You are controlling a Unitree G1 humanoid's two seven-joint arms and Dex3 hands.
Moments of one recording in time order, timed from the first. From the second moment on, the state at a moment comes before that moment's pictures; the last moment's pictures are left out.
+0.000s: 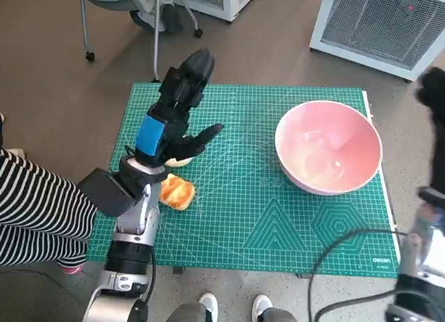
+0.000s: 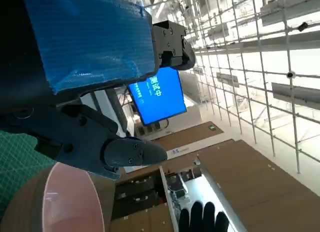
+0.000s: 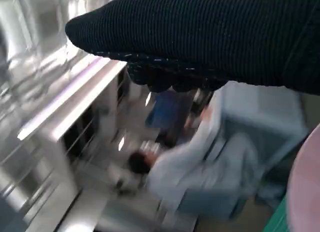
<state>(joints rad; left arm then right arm) -0.56 0.09 0.08 0.41 -0.19 -0.52 -0.37 -0.47 -0.38 -0.41 0.45 0.29 -0.56 0.30</state>
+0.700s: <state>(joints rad) -0.58 0.09 0.08 0.43 -0.19 -0.54 -0.37 -0.63 -0.42 -0.46 0.99 0.29 -0.55 0.26</state>
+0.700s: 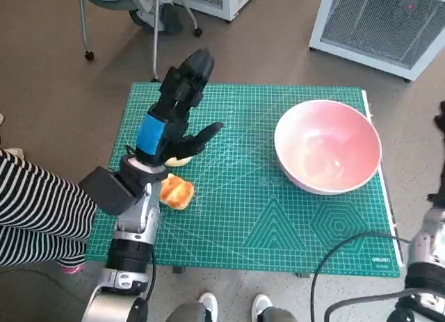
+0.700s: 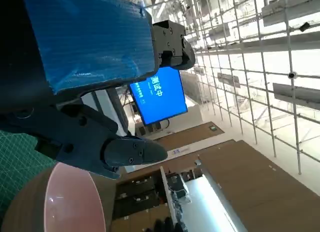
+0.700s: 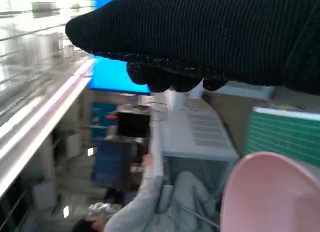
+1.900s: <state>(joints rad) -0.57 0.12 0.10 0.43 -0.21 -0.54 -0.41 -0.78 -0.27 -0.42 1.23 0.31 -0.42 0.28</state>
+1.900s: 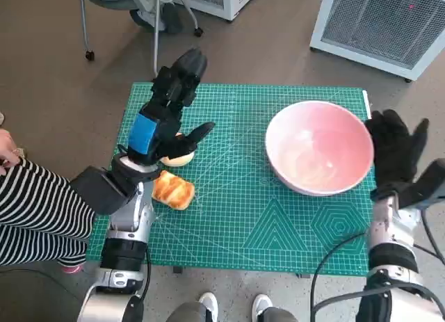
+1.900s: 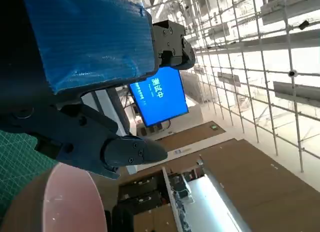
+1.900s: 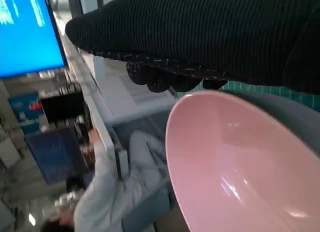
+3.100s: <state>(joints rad) -0.56 0.13 0.11 0.43 -0.21 -0.55 -0.40 -0.88 -0.11 -0.39 1.24 0.31 -0.39 0.30</state>
